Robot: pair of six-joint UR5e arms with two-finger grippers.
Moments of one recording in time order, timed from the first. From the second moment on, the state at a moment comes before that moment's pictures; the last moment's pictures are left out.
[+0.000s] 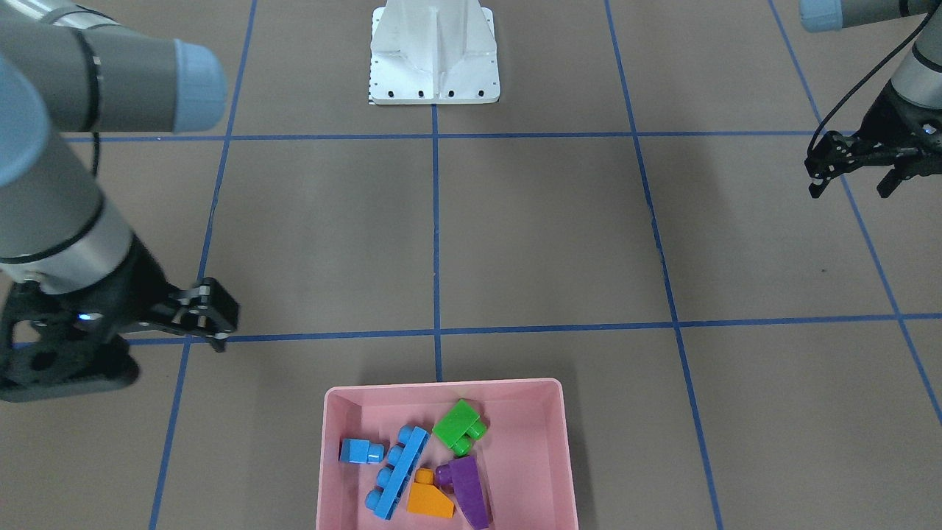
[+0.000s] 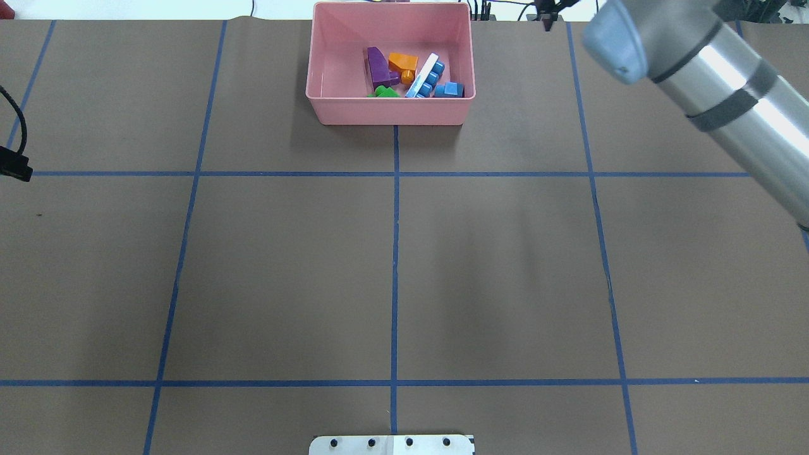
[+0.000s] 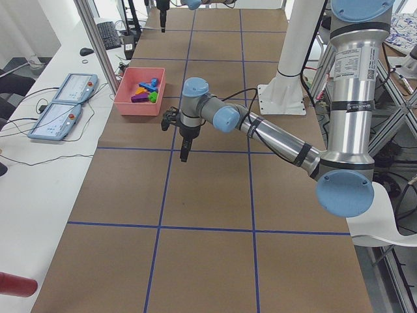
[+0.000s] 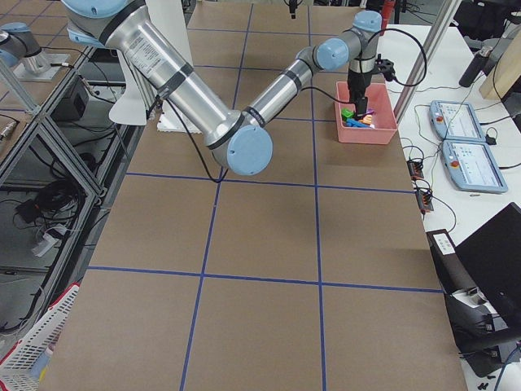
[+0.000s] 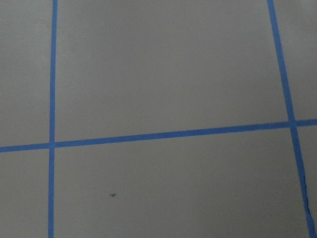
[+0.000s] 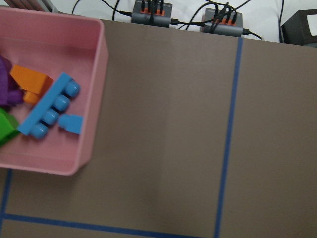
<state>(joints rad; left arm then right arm) -1.14 -1.55 -2.07 -1.61 -2.10 -0.53 1.14 -0.82 1.56 -1.82 2.16 0.50</state>
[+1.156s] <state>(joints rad) -1.16 -1.47 -2.04 -1.73 -2.11 -0.53 1.38 -1.35 1.63 -1.50 2.32 0.12</state>
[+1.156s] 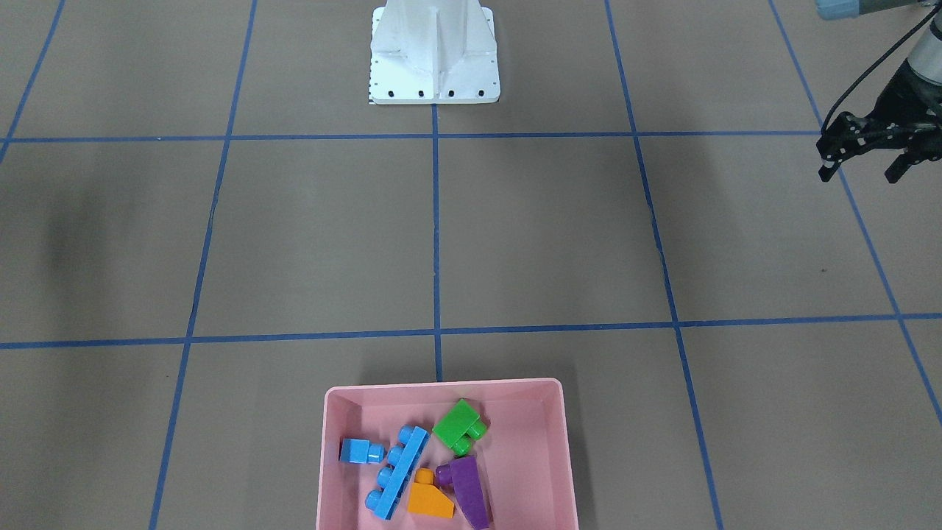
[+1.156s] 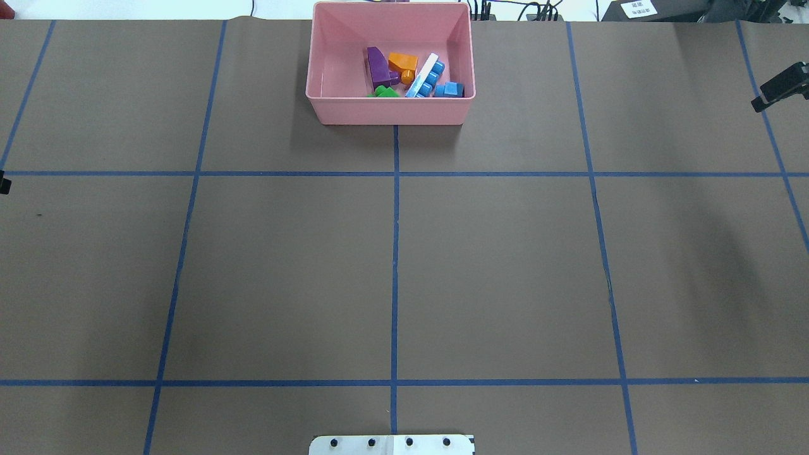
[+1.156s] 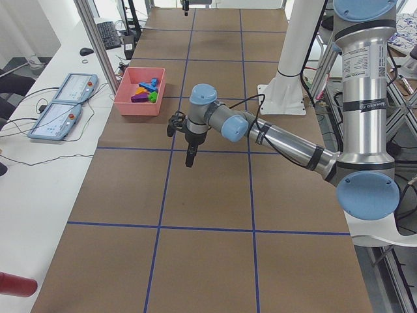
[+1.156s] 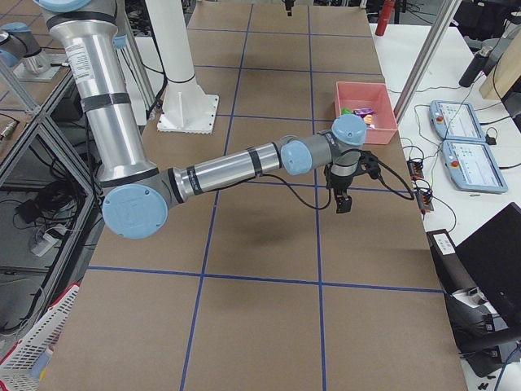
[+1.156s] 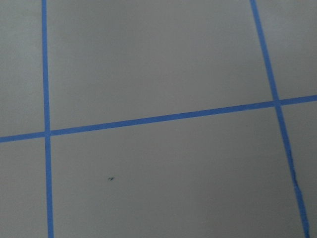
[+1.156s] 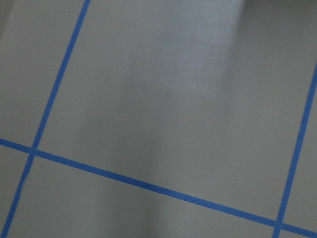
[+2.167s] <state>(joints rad) -1.50 -1.47 -1.83 -1.50 -2.25 0.01 1.47 -1.54 1.63 -1.46 2.39 0.13</state>
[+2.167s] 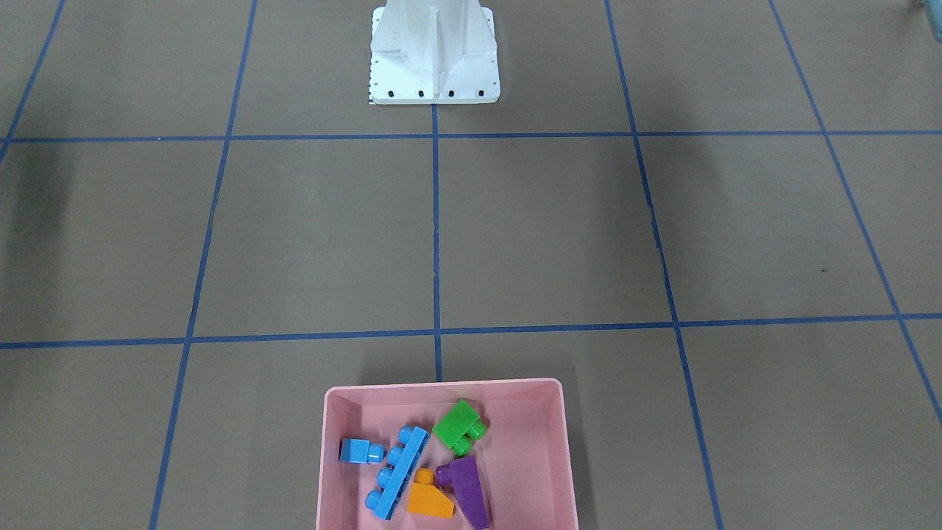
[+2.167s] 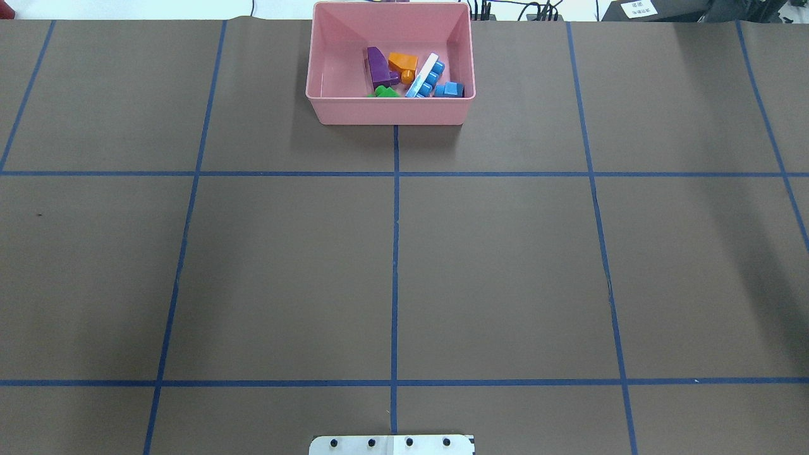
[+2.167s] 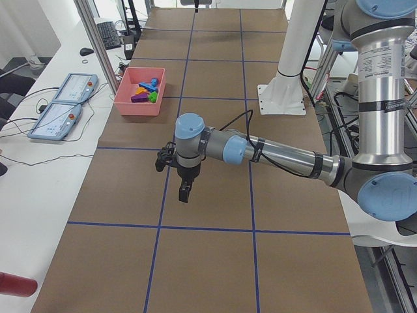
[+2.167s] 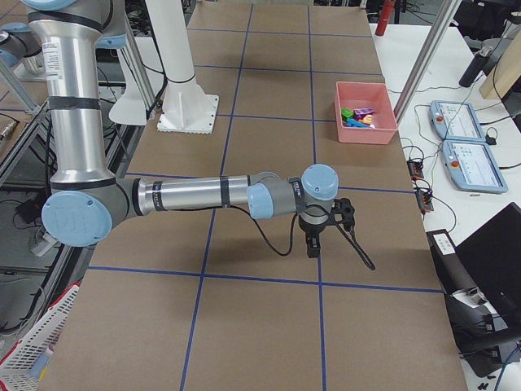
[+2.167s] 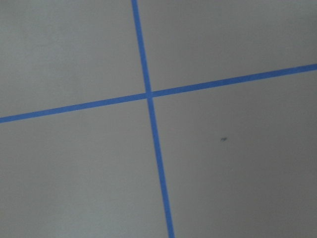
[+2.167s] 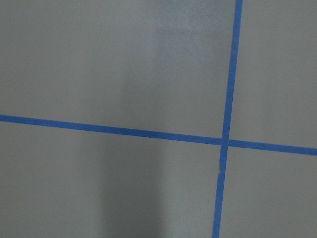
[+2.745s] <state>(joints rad) -1.57 -1.54 -1.70 -1.51 -2.40 0.05 1.51 -1.60 1.63 -1.48 2.43 0.13</state>
